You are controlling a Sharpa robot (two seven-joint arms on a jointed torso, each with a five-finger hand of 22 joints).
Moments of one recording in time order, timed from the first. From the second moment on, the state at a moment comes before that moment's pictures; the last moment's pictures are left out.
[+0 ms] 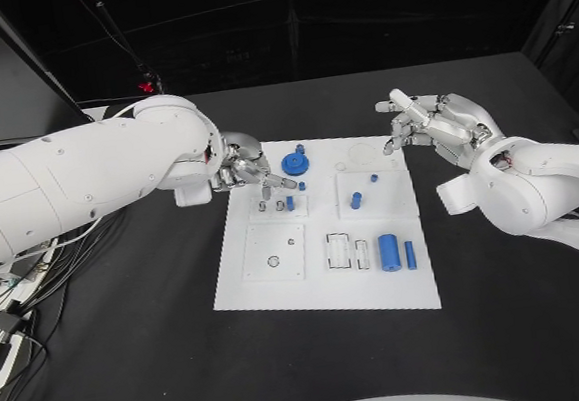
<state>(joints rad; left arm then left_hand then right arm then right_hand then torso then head) 1.55 -0.57 -0.24 1.25 -0.95 0.35 -0.33 1.04 0.17 -0.31 0.29 0.25 0.71 0.09 0.85 0.37 1.47 0.04 1.57 1.31 1.47 0.00 1.57 1.31 0.01 1.47 0.11 1.57 1.31 1.24 -0.97 -0.06 1.63 -0.21 -0.42 0.39 1.15 0.17 -0.31 0.29 0.12 0.66 0.16 0.18 0.07 0.67 0.14 1.01 0.90 0.75 0.10 1.02 0.71 0.17 0.72 0.20 0.59 1.01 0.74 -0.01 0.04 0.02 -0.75</state>
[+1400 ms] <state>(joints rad) 1.51 -0.43 -0.24 1.15 -0.93 0.32 -0.55 1.05 0.22 -0.35 0.29 0.21 0.75 0.09 0.73 0.41 1.47 0.04 1.57 1.31 1.47 -0.01 1.57 1.31 0.01 1.47 0.11 1.57 1.31 1.24 -0.97 -0.06 1.63 -0.21 -0.43 0.38 1.15 0.17 -0.32 0.29 0.13 0.65 0.16 0.21 0.07 0.67 0.14 1.03 0.88 0.75 0.10 1.04 0.69 0.17 0.72 0.21 0.59 1.01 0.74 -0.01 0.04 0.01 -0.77</state>
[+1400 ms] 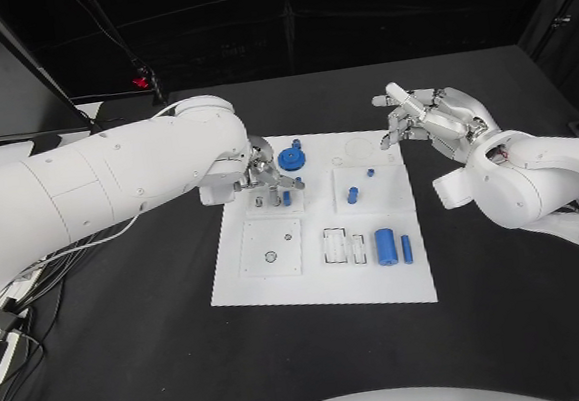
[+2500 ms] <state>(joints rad) 1.48 -0.39 -0.24 1.11 -0.93 0.35 -0.56 1.12 0.26 -0.33 0.29 0.25 0.76 0.09 0.69 0.44 1.47 0.04 1.57 1.31 1.47 -0.01 1.57 1.31 0.01 1.47 0.11 1.57 1.31 1.24 -0.97 -0.06 1.62 -0.21 -0.44 0.36 1.16 0.18 -0.32 0.29 0.14 0.64 0.16 0.22 0.07 0.67 0.14 1.03 0.86 0.74 0.10 1.04 0.67 0.17 0.72 0.21 0.58 1.00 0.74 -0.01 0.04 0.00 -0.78</state>
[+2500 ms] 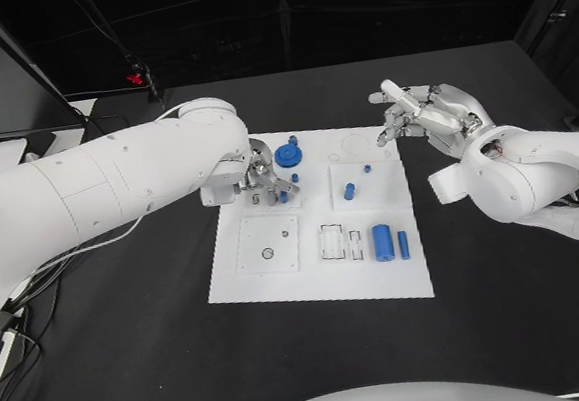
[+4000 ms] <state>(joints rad) 1.48 -0.37 -0.24 1.07 -0.93 0.37 -0.53 1.25 0.21 -0.24 0.29 0.53 0.79 0.08 0.63 0.52 1.46 0.02 1.57 1.31 1.46 -0.03 1.57 1.31 0.01 1.47 0.09 1.57 1.31 1.23 -0.97 -0.06 1.61 -0.21 -0.45 0.31 1.17 0.19 -0.32 0.29 0.14 0.63 0.17 0.24 0.07 0.66 0.14 1.03 0.84 0.73 0.11 1.04 0.65 0.17 0.72 0.21 0.58 1.00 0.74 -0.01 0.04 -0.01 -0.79</state>
